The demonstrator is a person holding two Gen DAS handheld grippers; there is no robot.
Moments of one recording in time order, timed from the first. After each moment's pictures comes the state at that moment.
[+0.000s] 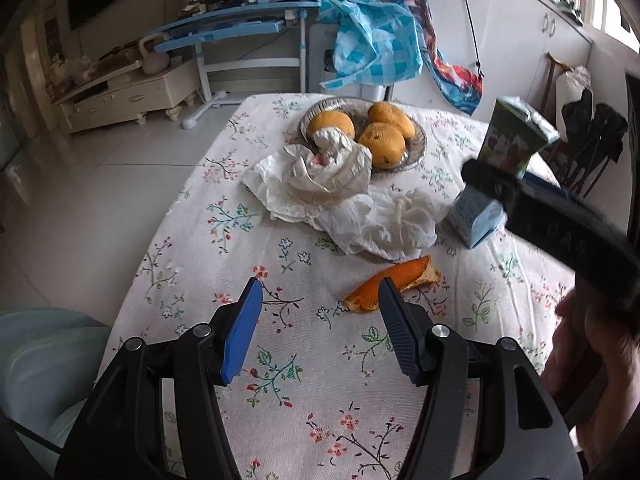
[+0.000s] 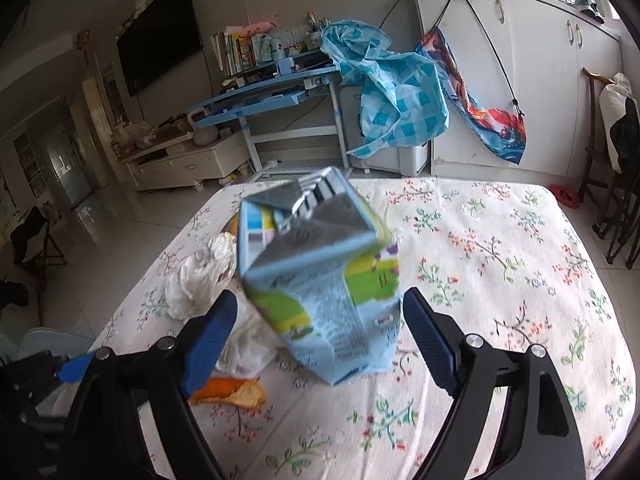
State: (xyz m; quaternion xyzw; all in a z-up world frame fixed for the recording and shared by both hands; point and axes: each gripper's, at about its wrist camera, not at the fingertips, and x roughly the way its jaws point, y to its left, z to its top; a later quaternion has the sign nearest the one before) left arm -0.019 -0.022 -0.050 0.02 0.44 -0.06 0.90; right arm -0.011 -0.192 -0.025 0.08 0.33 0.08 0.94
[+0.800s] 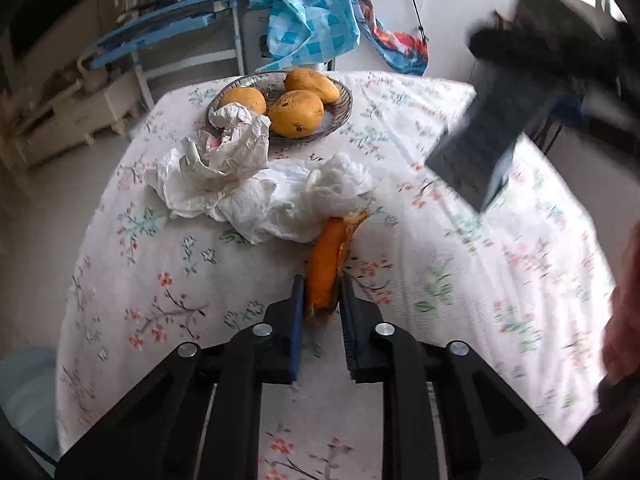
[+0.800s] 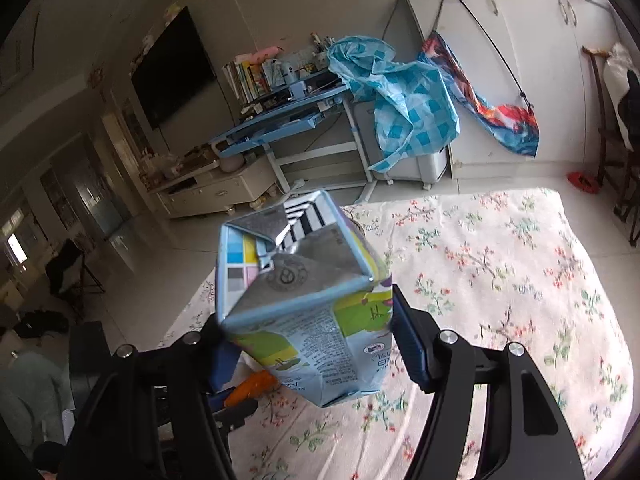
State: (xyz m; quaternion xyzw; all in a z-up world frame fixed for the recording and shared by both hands) left arm -0.013 -0.059 -0.070 0.04 0.46 -0.15 0.87; right arm -0.039 -0.228 0.010 0.15 0.31 0.13 0.93
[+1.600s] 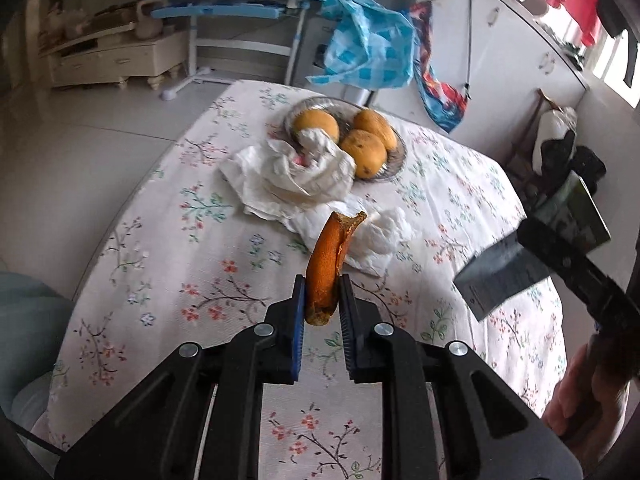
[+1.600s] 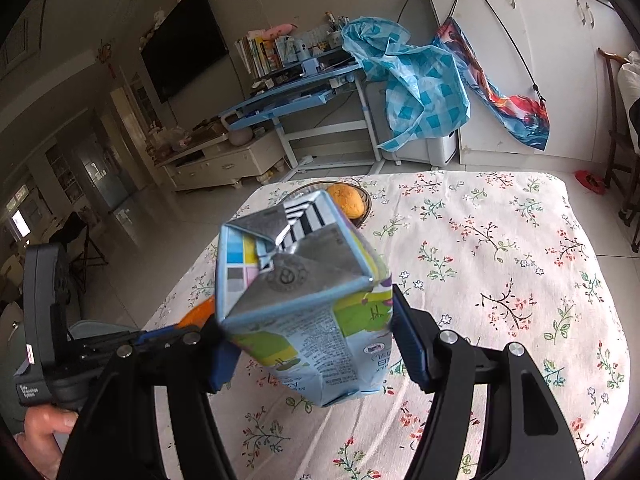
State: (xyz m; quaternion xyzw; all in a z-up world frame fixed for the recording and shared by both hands) left arm -0.009 0.001 -0.043 -0.09 0.45 -0.09 0.88; right arm -0.047 -0.222 -0.001 0.12 0.34 0.15 0.92
